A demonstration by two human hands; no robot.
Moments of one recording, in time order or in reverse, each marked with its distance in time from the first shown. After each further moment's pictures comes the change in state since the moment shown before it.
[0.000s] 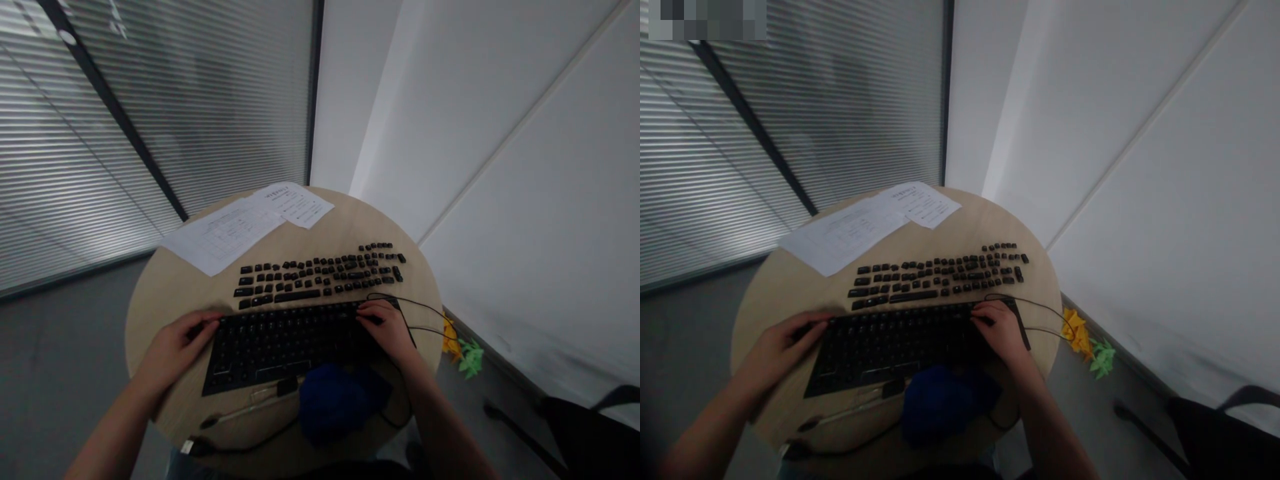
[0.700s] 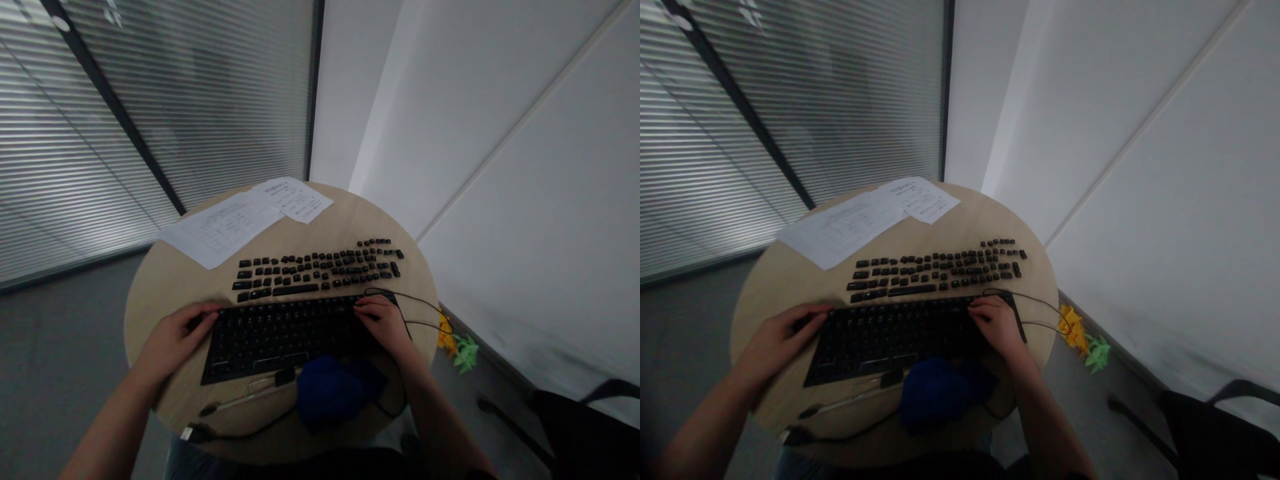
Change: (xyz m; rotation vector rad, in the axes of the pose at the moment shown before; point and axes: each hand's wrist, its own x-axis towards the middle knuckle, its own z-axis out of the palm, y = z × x) left_hand 0.001 0.000 0.001 0.024 0.022 -0.012; right_hand -0.001 -0.005 -0.006 -0.033 -0.046 -0.054
